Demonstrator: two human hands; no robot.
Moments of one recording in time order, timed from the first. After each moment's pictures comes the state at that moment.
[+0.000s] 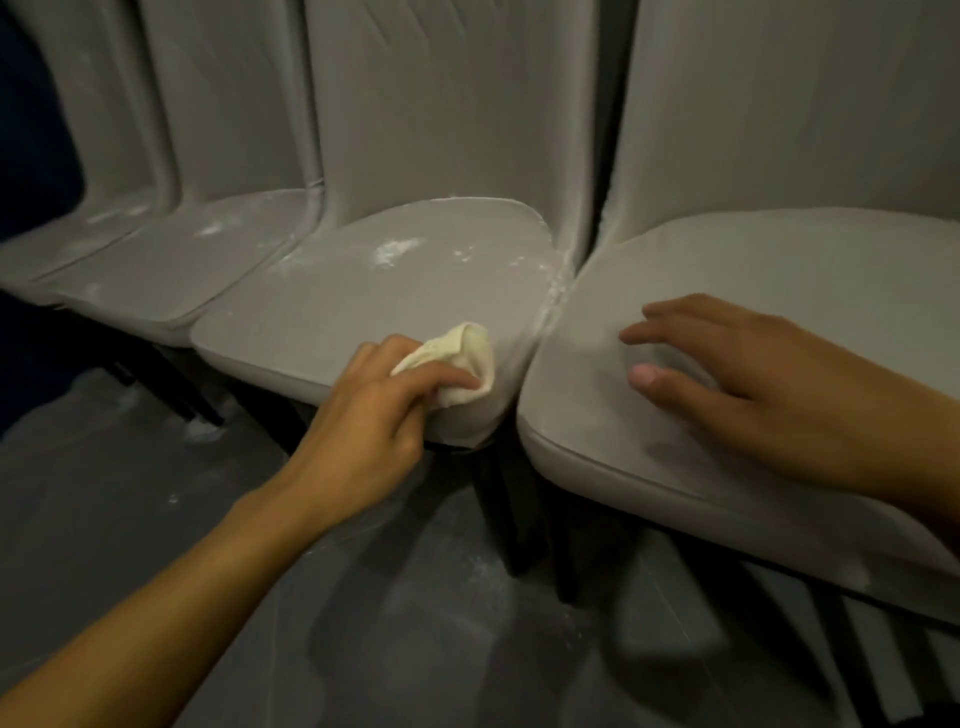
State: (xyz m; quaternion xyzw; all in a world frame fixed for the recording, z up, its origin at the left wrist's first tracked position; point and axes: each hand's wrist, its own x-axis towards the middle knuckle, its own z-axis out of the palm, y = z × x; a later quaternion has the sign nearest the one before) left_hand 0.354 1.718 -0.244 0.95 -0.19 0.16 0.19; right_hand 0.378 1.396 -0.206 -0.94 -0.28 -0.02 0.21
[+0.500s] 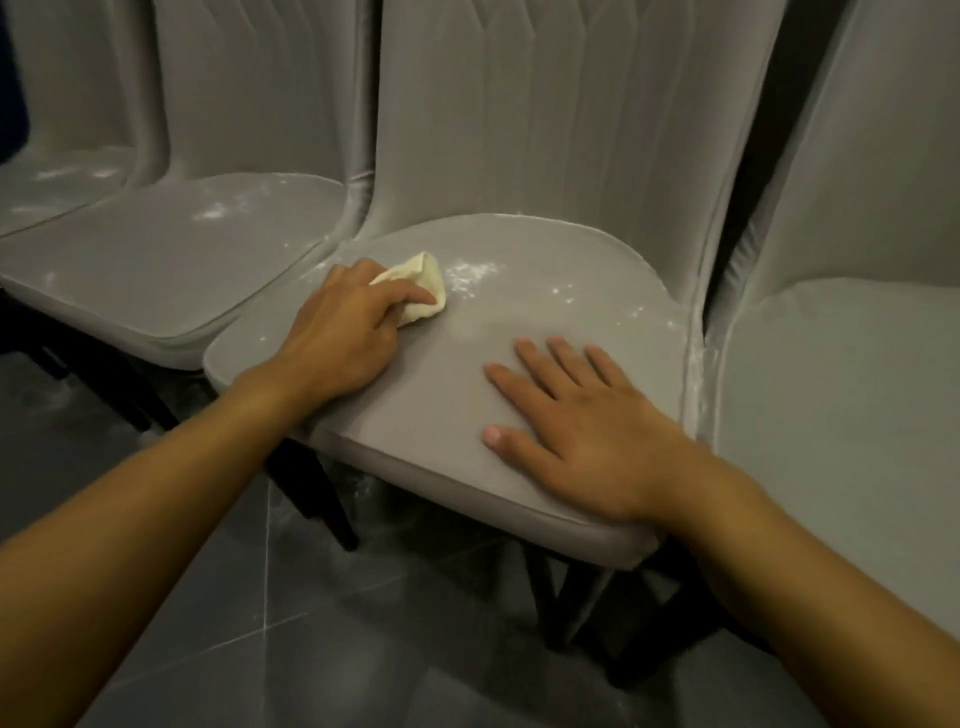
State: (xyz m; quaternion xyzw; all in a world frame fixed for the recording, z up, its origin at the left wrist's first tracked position) left_hand 0.528 1.888 -0.243 0.98 -0.09 0.15 0.13; right_hand 0.468 1.621 -0.249 -0.95 -0.30 0.06 0.04
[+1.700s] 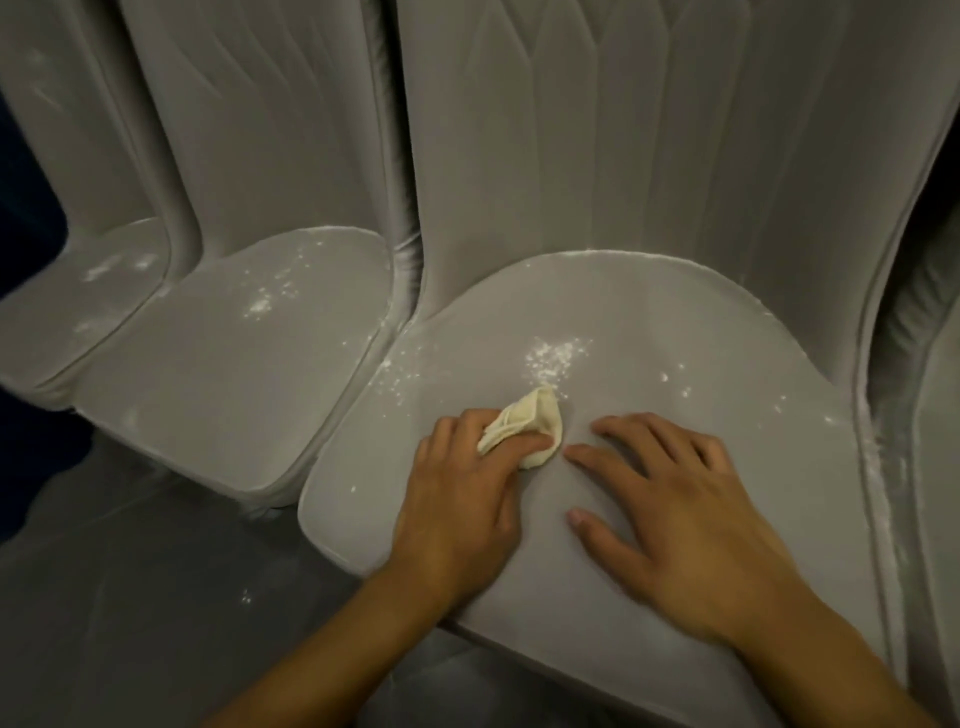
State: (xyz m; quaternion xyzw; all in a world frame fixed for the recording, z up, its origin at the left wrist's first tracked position) left_hand 0.520 1.883 -0.250 0.97 -0.13 0.09 0.19; right_hand 0.514 1.662 -0.241 -0.97 -0.20 0.03 0.16
